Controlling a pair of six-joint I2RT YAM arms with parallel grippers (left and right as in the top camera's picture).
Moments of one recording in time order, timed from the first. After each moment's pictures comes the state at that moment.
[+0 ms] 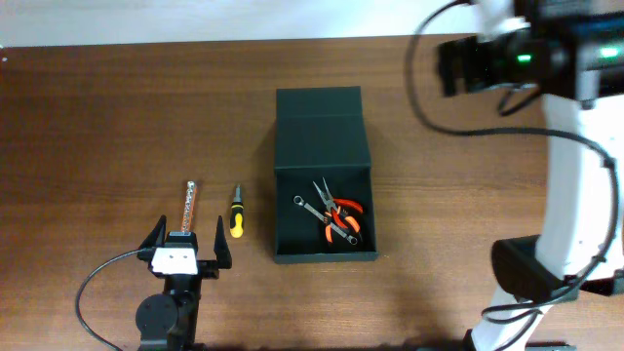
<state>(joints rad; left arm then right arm) -0.01 0.01 0.01 -0.08 0.01 0.05 0.10 1.96 2.72 -1.69 0.02 -0.05</state>
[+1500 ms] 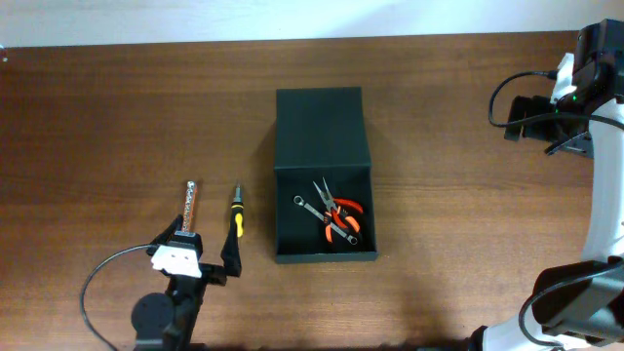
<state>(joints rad) -0.01 0.03 0.10 -0.19 0.18 -0.06 -0.26 1.76 1.87 -1.42 0.05 0.05</state>
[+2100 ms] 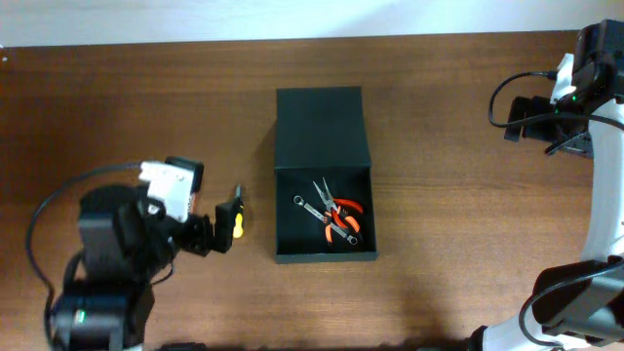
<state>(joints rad) -0.01 0.84 1.03 -0.87 0.34 0.11 -0.26 1.76 1.87 -1.42 0.05 0.05</state>
